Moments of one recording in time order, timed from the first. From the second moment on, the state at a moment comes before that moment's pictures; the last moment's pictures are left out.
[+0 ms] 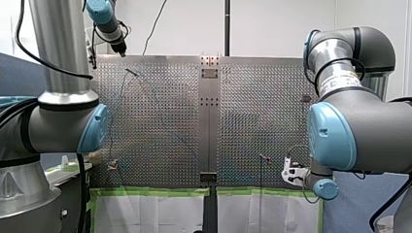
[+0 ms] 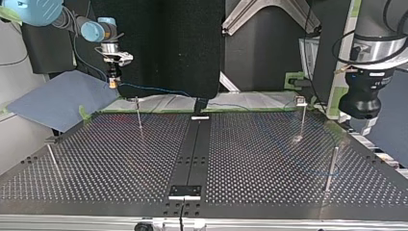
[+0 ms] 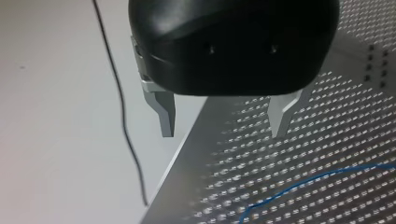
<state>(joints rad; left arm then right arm) 0.18 -1.26 -1.70 -3.51 -1.51 -1.93 1.60 -0.62 1.94 -1.30 1.23 1.70</state>
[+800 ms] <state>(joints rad) 0.19 -1.29 -1.69 -3.57 -1.45 -1.96 1.61 -0.62 1.93 -1.29 1.23 1.70</state>
